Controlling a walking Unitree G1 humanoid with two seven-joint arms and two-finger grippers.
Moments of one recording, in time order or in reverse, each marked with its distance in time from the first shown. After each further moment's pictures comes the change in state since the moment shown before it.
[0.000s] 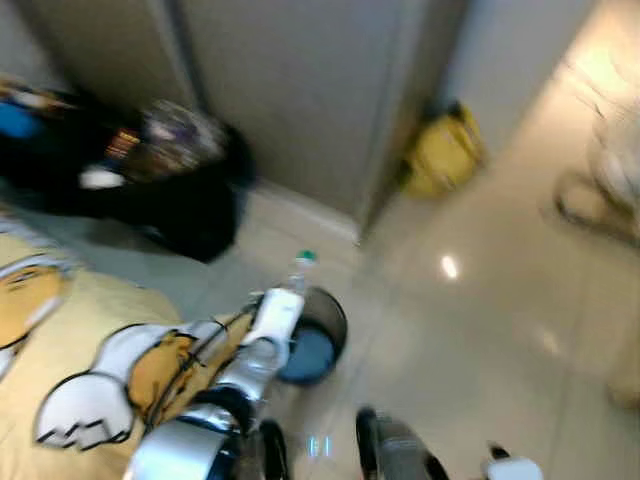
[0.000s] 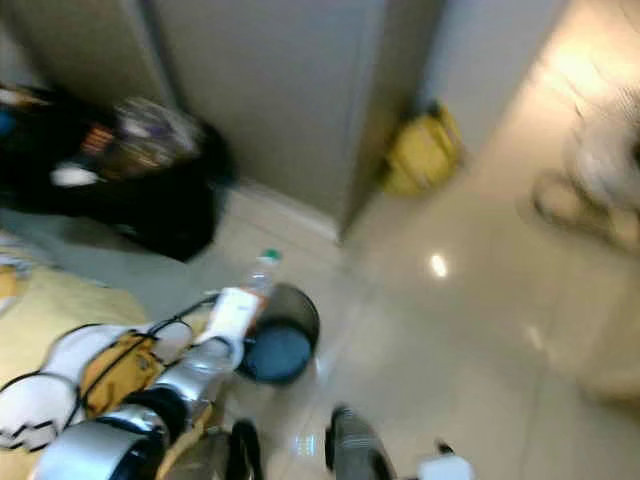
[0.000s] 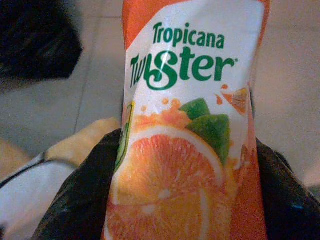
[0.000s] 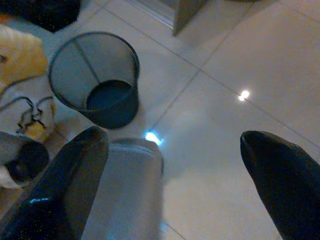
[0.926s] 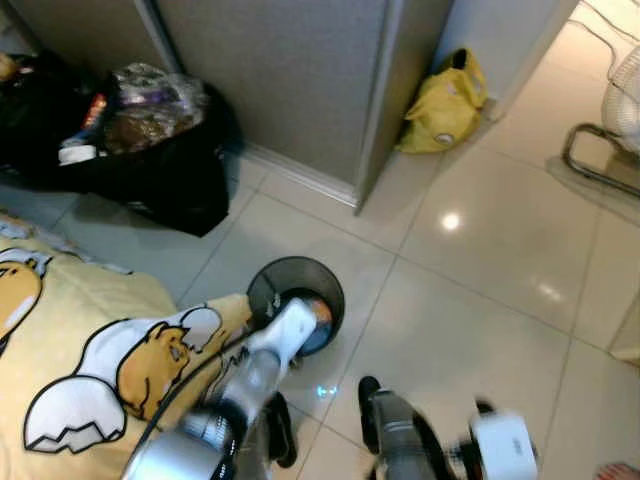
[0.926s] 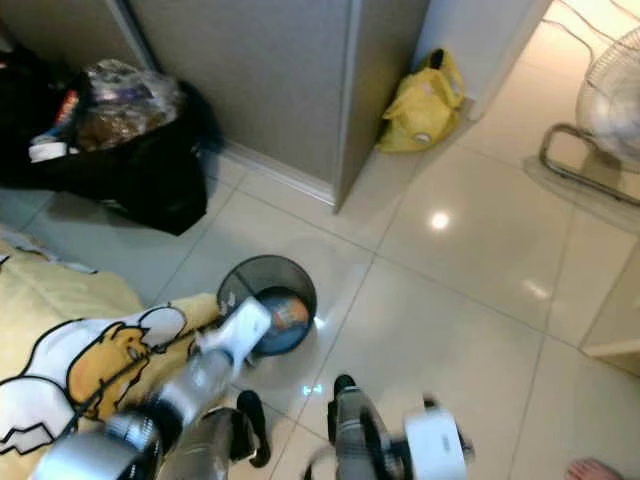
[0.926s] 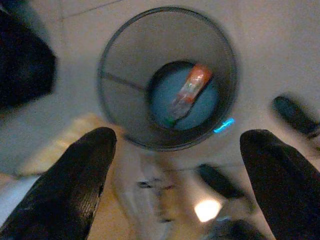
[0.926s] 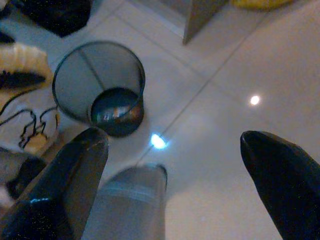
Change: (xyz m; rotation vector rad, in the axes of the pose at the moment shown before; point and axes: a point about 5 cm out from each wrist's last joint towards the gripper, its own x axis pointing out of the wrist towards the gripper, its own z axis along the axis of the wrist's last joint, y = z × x) left arm -0.007 -0.004 -0.023 0.209 -0.047 -0.087; right arm 0.033 -0.005 0.033 -0.051 -0.093 0.028
